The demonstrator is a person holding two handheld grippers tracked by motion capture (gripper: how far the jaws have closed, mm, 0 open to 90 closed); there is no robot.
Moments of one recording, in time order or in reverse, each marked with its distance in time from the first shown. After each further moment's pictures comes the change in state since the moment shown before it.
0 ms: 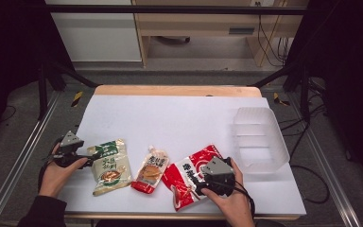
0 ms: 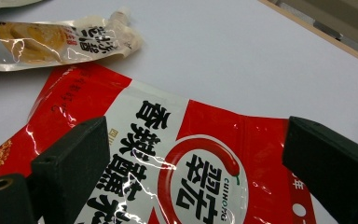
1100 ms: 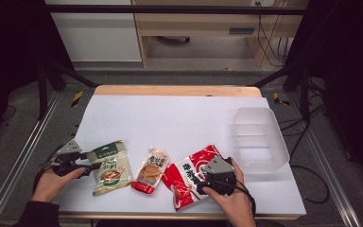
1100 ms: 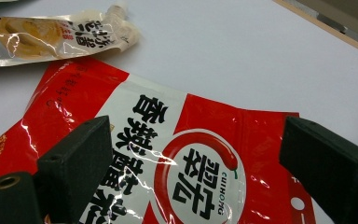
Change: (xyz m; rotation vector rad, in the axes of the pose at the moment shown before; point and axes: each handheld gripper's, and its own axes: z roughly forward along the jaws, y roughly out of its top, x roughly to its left) left arm -0.017 -0.008 -0.018 0.043 -0.178 0.053; right arm -0.004 -0.002 0.001 0.016 0.007 0.007
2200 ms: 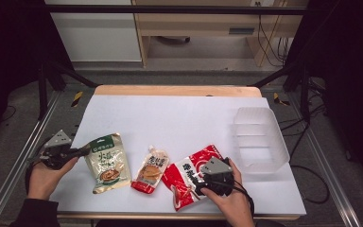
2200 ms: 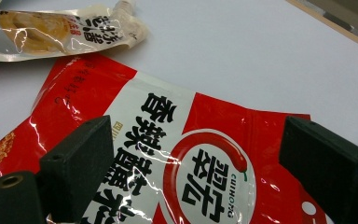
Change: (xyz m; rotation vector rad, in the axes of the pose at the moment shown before) left arm -0.002 0.032 -0.047 -0.091 0.081 0.001; right arm 0.005 0.002 0.003 0.016 0.012 -0.014
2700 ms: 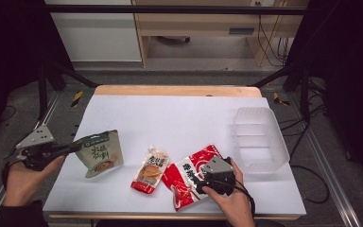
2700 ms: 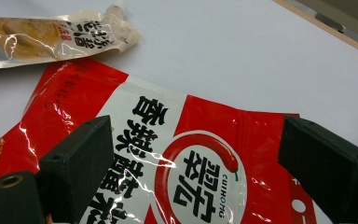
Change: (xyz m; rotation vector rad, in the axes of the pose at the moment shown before) left arm -0.030 0.041 -0.068 -0.082 -0.017 0.147; right arm -0.004 0.000 -0.001 -0.009 -0.020 0.013
